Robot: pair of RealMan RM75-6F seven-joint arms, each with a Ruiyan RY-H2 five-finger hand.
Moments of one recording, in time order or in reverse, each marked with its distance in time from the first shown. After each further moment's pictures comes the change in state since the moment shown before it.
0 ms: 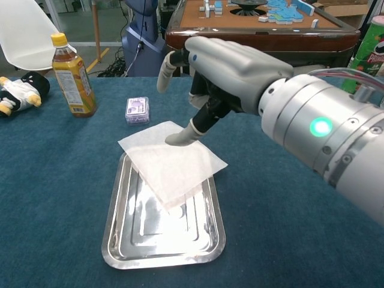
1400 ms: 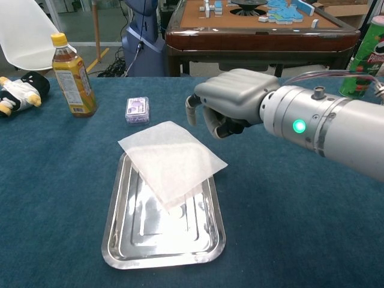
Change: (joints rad) left arm 0.010 0.002 0.001 -0.003 0.001 0.013 -0.002; right arm 0.203 0.159 -0.052 0.192 0.237 -0.219 -0.124
